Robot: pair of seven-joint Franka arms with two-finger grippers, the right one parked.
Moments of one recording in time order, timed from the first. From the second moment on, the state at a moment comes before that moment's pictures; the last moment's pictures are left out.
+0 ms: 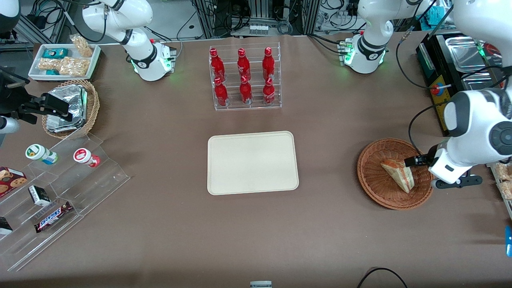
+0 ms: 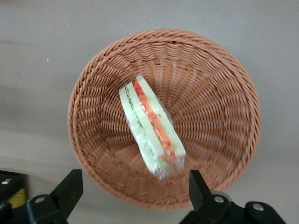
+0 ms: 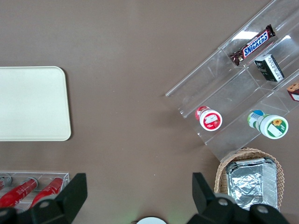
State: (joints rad) arm 0.07 0.30 -0.04 -1.88 0.09 2.06 -0.22
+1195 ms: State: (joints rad) arm 0.07 0.39 -0.05 -2.06 0.10 2.35 -0.82
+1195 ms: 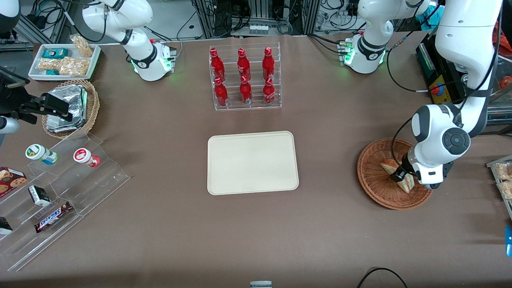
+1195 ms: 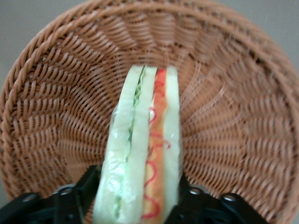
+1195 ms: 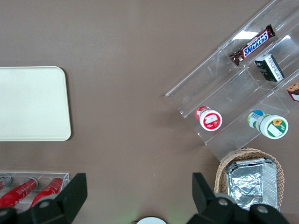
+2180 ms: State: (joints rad) arm -0.07 0.35 -0.29 -1.87 0.09 2.10 -0.50
